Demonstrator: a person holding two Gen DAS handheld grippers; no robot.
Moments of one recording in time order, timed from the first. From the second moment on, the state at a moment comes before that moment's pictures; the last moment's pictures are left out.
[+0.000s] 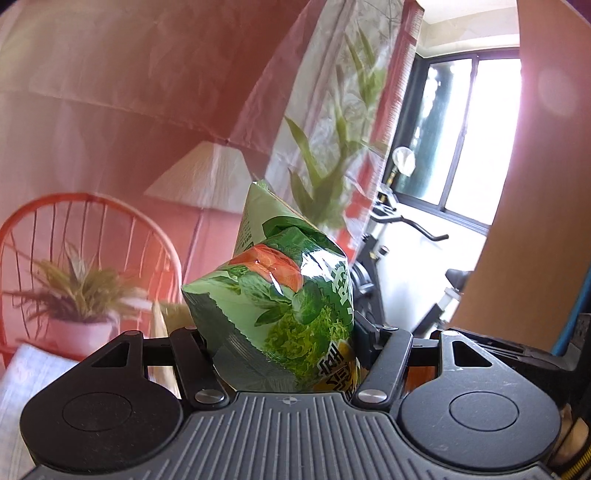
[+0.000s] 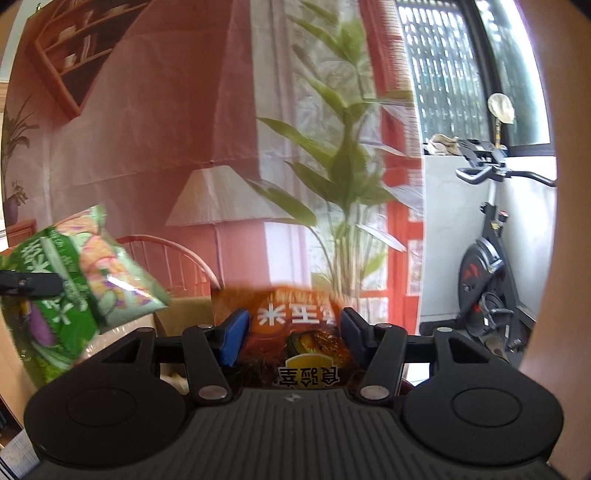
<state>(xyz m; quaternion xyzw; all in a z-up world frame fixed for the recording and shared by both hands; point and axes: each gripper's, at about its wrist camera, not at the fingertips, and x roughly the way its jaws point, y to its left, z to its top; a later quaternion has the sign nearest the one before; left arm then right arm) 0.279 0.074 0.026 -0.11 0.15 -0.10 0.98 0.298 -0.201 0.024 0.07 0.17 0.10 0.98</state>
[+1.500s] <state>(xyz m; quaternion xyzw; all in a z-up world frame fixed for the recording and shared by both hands) 0.328 0.079 0.004 -0.08 0.19 -0.09 0.97 0.250 -0.144 -0.167 0.10 0.46 0.16 0.87</state>
